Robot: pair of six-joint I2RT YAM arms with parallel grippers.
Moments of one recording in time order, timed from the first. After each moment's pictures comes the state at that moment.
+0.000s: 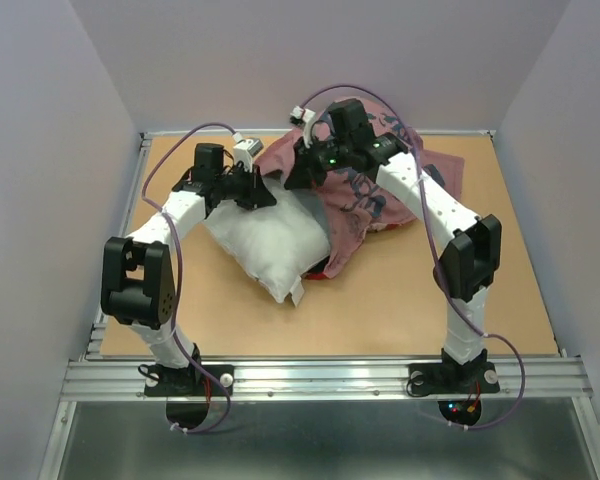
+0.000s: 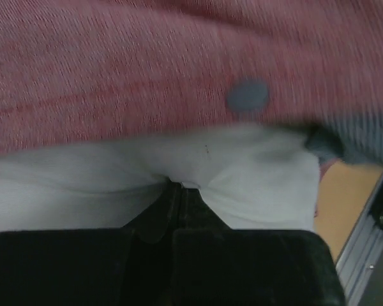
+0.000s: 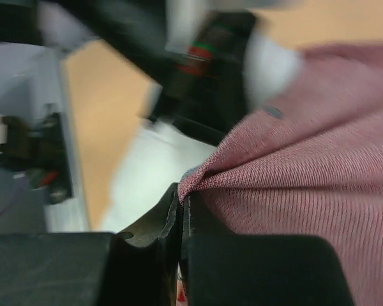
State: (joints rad) left arm -0.20 1.67 1.22 -0.23 0.71 -0.06; right arm 0.55 1.98 2.00 -0.63 -0.72 -0.07
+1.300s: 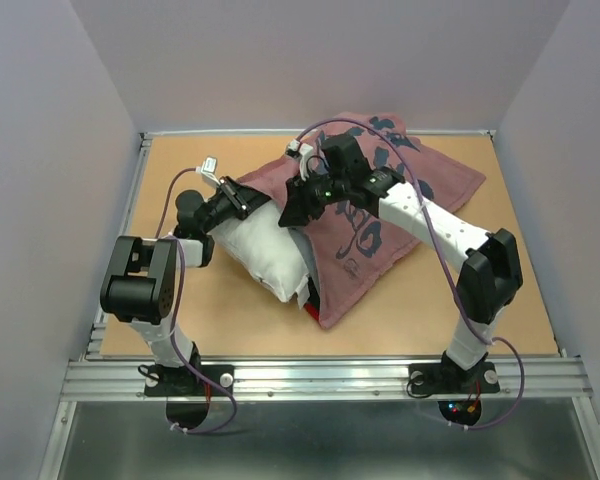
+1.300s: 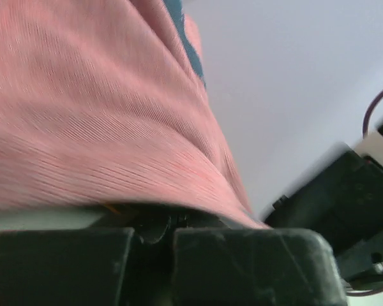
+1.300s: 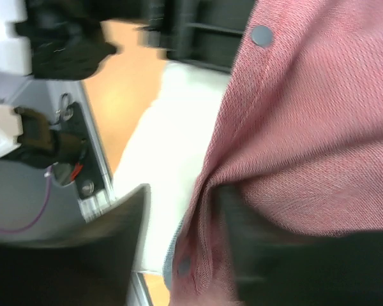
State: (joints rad) left arm -0.13 1.70 0.68 1.12 0.76 -1.27; right arm 0.70 1.78 1.63 -0.44 -0.66 0.14
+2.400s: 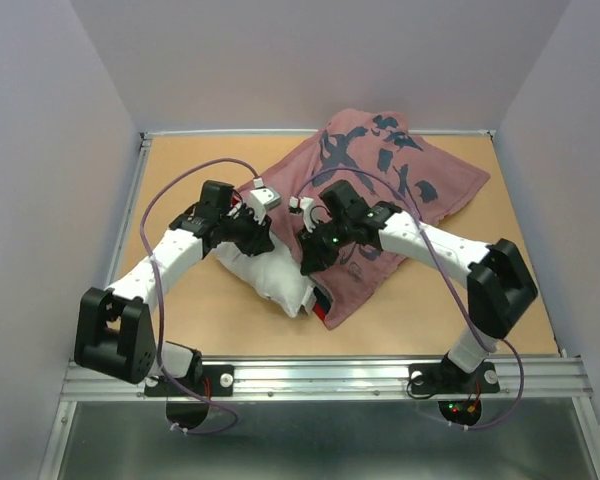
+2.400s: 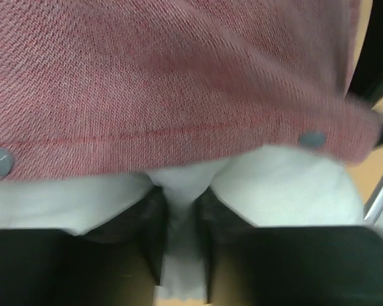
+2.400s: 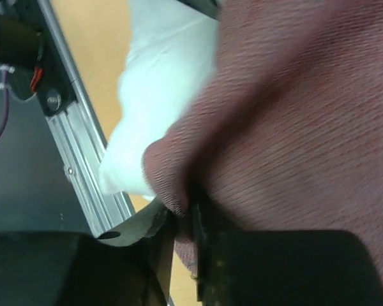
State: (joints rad) left arm -0.32 1.33 0.93 -0.44 0.59 0.34; right arm 0.75 1.65 1.28 -0.52 -0.60 0.02
